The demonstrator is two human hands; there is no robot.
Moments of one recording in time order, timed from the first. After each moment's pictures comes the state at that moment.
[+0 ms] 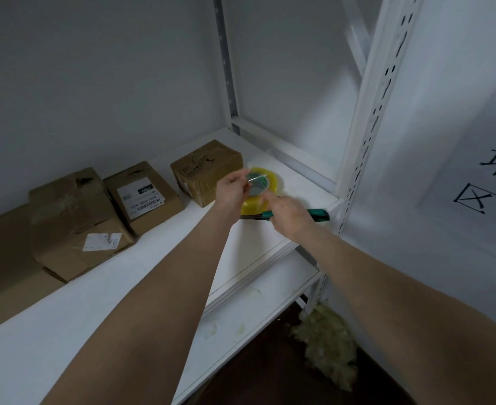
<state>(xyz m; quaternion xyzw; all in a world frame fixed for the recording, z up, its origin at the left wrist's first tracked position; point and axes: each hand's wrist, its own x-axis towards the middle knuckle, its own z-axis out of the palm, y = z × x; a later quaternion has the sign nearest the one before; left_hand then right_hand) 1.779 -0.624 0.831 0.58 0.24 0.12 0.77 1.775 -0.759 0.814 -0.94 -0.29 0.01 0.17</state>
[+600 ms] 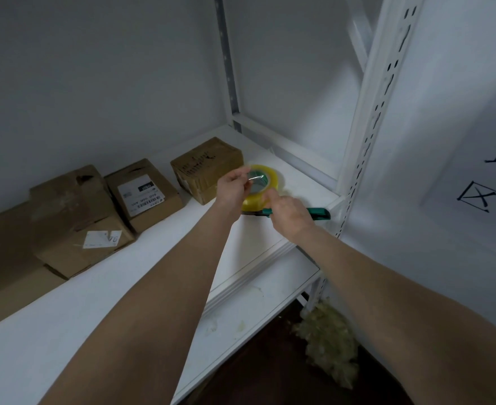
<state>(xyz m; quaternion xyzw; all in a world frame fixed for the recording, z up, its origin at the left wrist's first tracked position) 1.780 -0.628 0.830 0.57 0.25 0.13 0.77 1.776 -0.758 0.808 -0.95 -0.27 0.01 0.14</state>
